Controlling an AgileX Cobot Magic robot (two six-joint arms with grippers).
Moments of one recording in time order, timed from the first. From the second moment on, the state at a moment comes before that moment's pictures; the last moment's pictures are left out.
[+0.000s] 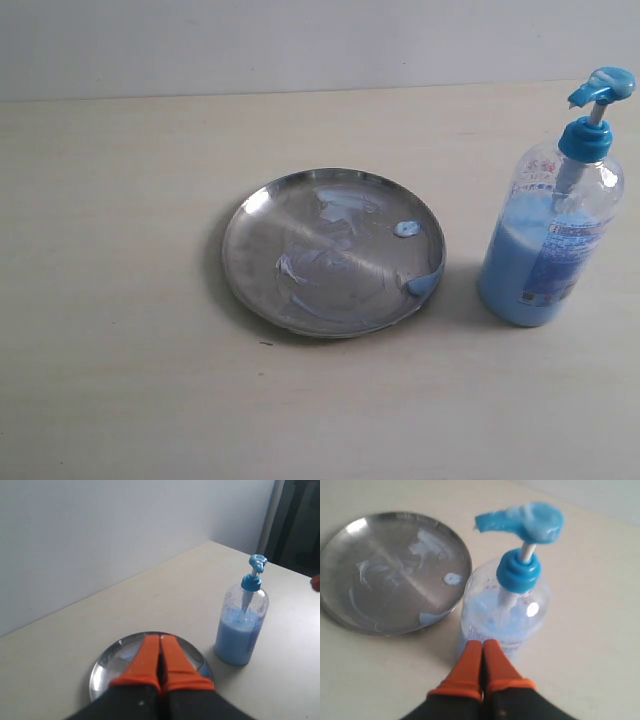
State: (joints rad) left arm -0.62 0.71 -0.83 -0.32 0.50 0.32; right arm 0.32 0.63 -0.60 0.01 0.70 -0.18
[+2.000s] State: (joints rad) left arm -0.62 1.24 -1.11 -0.15 0.55 0.33; right arm 0.32 0.29 -0.51 0.04 0.47 -0.13
